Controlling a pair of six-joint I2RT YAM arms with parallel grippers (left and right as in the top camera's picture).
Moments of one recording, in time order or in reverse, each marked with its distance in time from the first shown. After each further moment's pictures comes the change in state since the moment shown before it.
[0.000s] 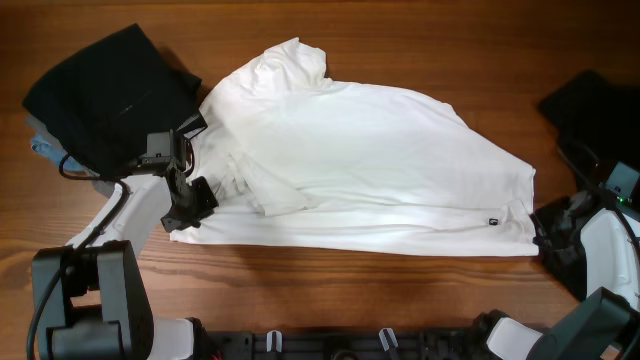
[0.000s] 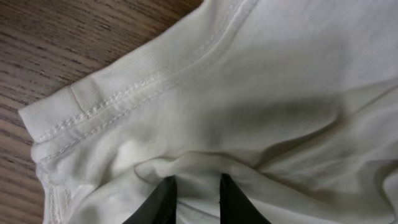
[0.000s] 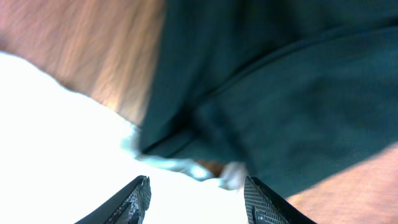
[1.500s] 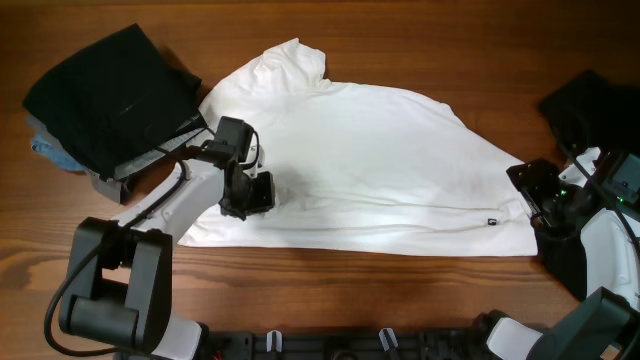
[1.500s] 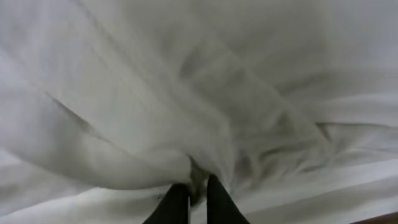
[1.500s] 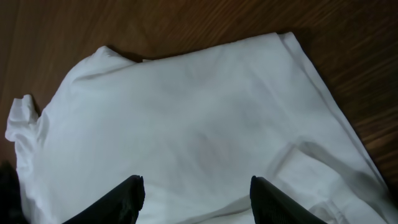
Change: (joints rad) left arm -0.328 0.080 0.110 0.001 0.257 0.042; right arm 0.000 0.000 0.001 0.232 -0.576 -0.244
